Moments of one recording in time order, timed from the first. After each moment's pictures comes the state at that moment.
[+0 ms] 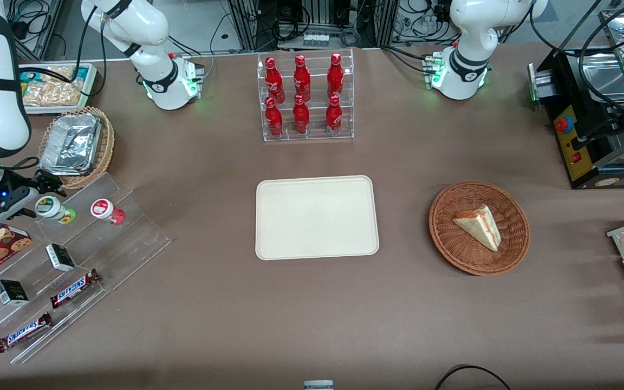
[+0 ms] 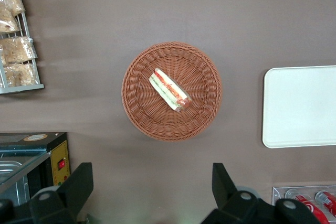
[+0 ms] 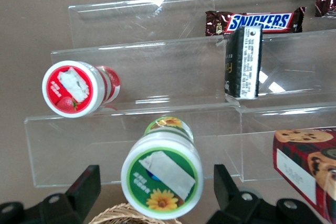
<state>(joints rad) -0.39 0.06 0.01 -2.14 0.06 2.19 -1.05</state>
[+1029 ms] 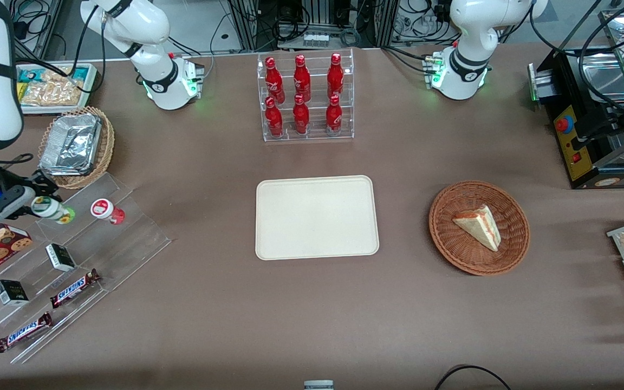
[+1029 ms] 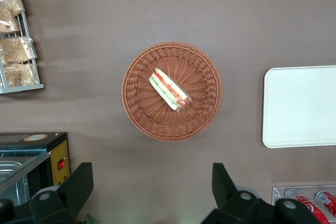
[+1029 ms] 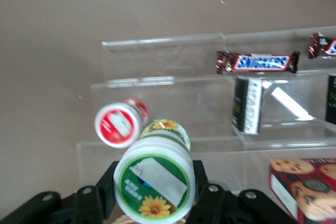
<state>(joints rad) -0.29 0.04 0.03 -1.99 0.06 2.00 -0.93</state>
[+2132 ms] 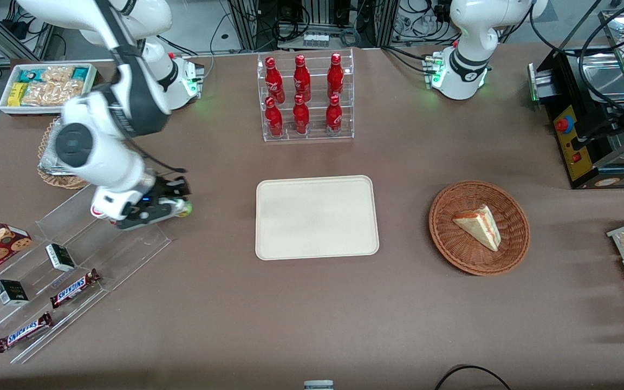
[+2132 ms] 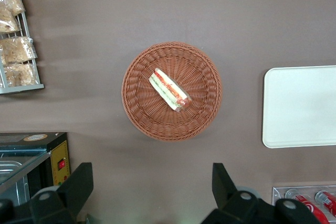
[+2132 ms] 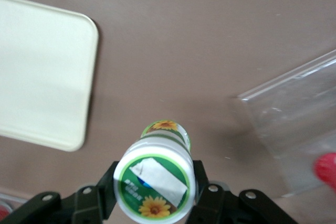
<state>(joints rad) 0.29 0.12 0.04 -1.98 0.06 2.04 0.09</state>
